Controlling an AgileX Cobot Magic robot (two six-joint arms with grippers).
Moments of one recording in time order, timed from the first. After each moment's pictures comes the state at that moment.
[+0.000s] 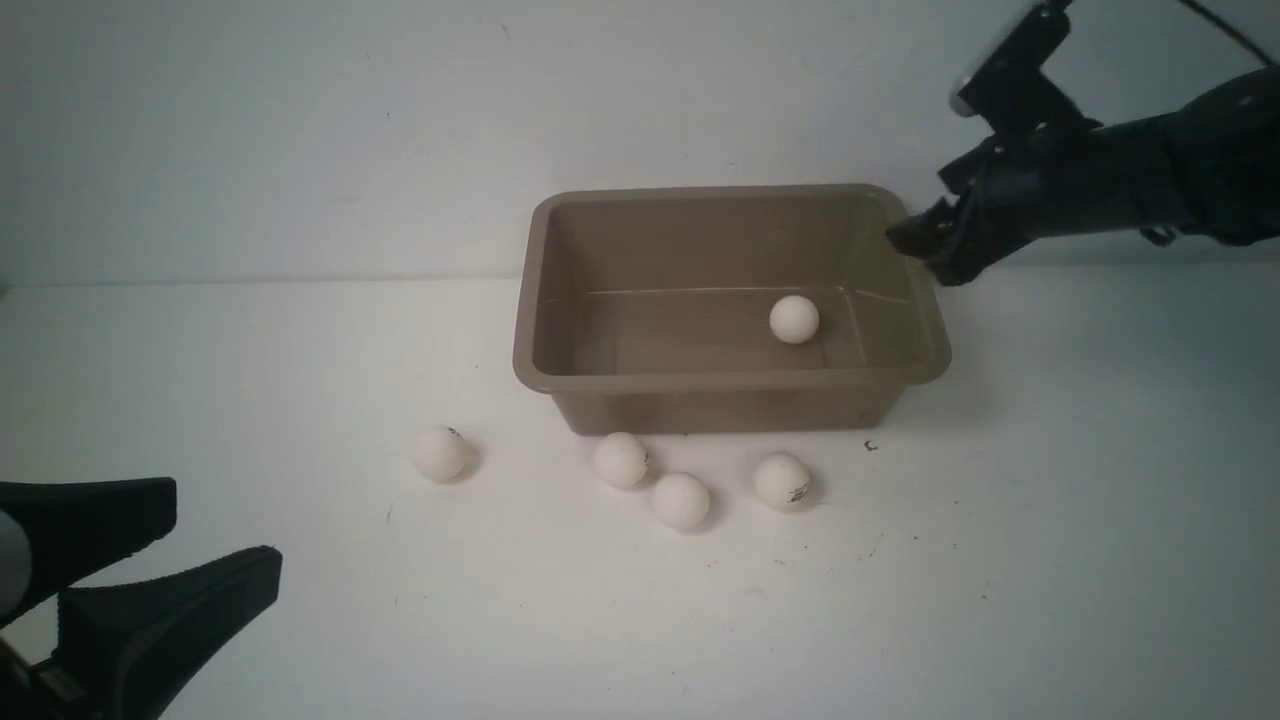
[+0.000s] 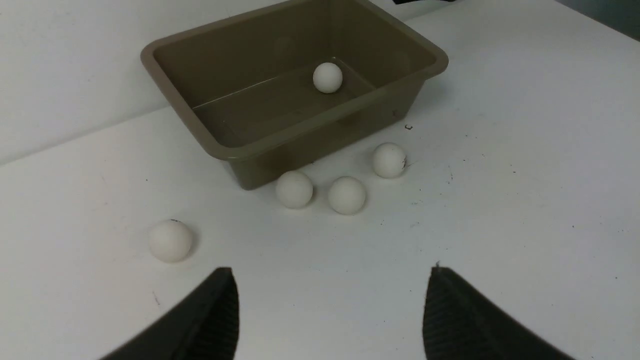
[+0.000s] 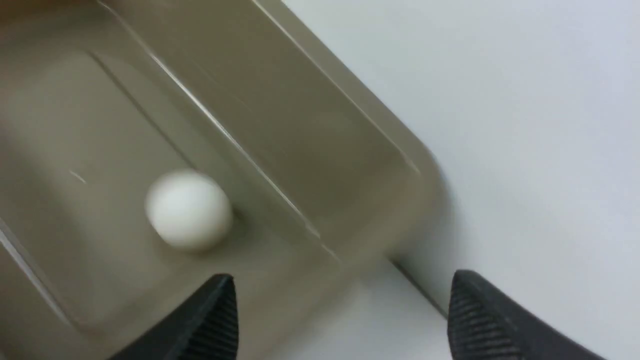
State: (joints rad) right arm 0.05 1.97 -1.47 1.01 0.52 -1.67; left arm 0.16 0.53 -0.62 -0.89 0.92 0.92
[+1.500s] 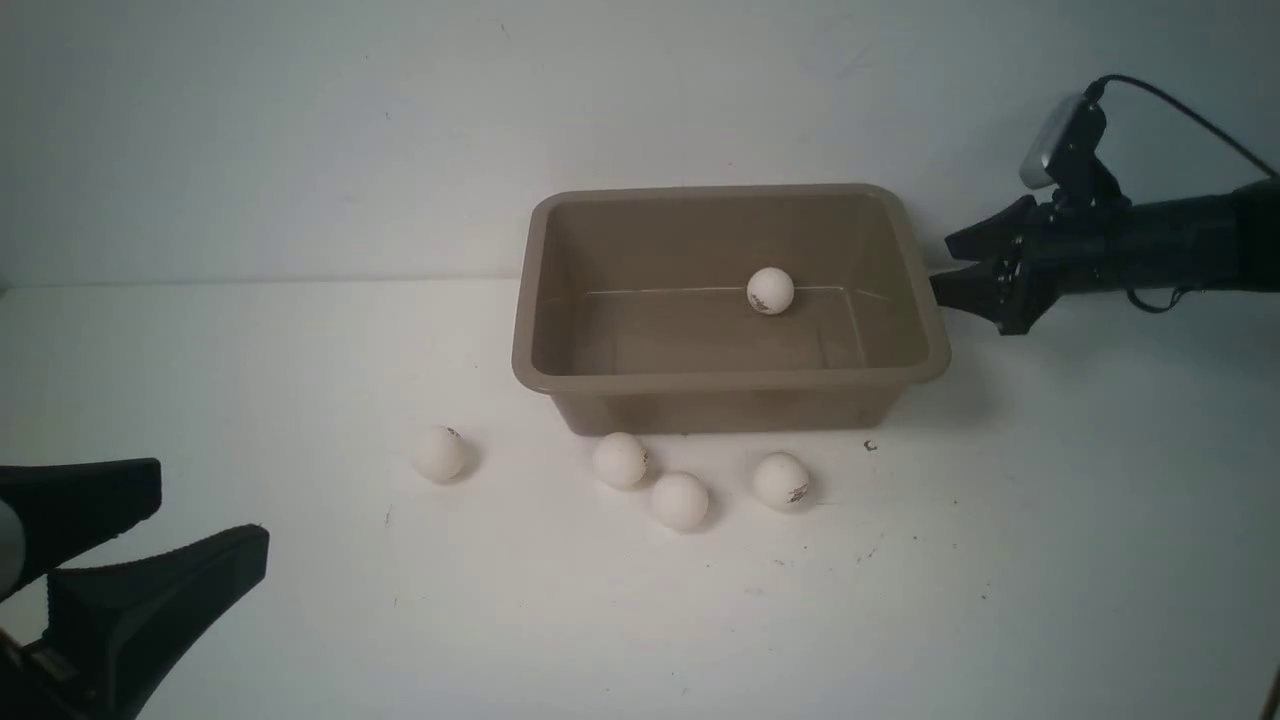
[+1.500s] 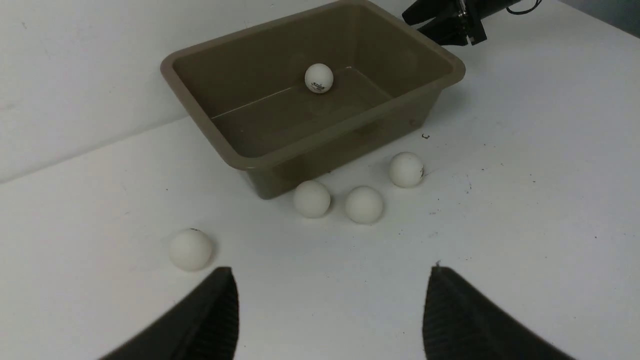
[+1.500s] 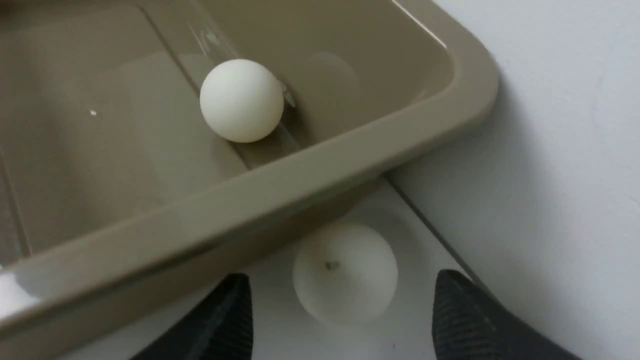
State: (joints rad) right arm -0.14 2.37 -1.77 1.29 0.99 -2.05; left arm 0.16 0.53 -0.62 -0.89 0.89 0.93
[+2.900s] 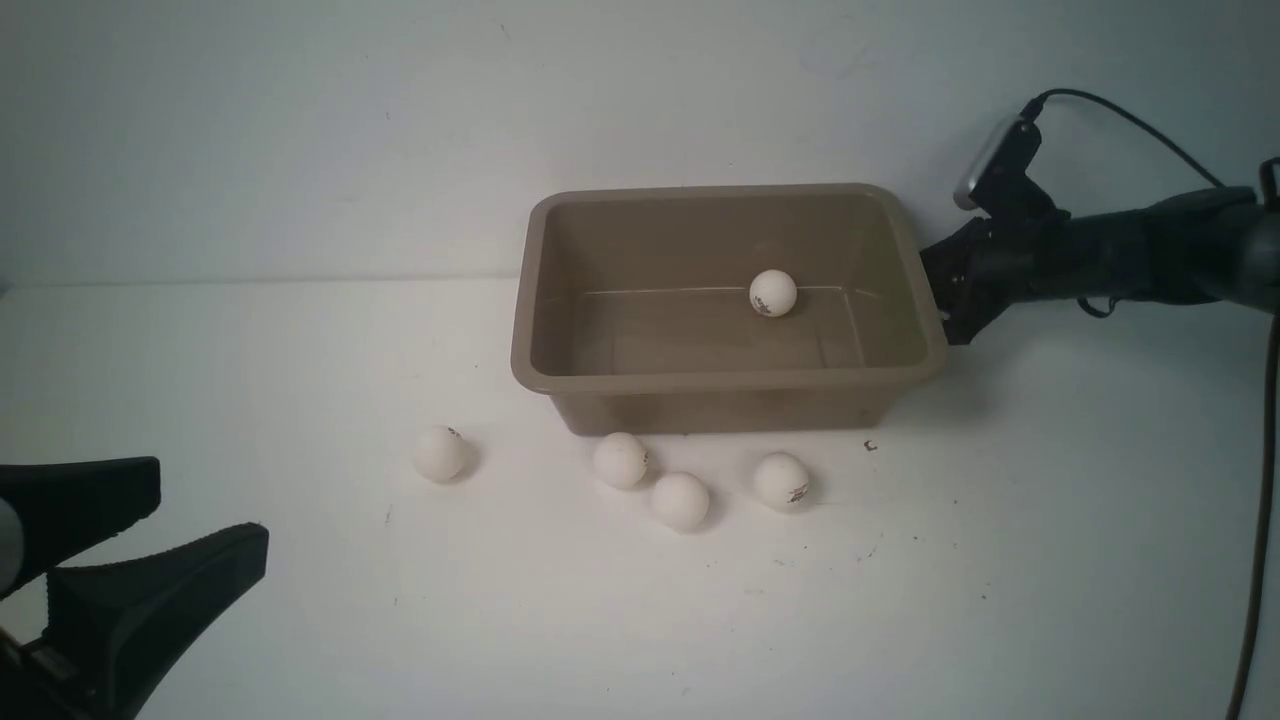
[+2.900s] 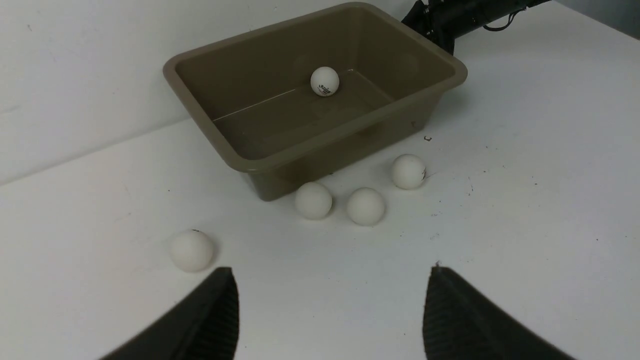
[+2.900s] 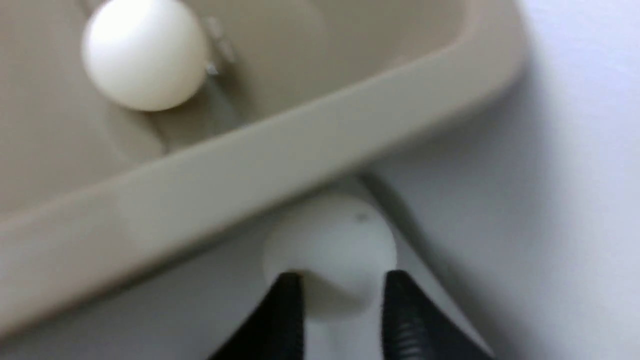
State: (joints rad) right arm -0.06 2.45 -1.84 1.31 0.76 -2.07; left arm 0.16 0.53 -0.62 -0.89 0.88 0.92
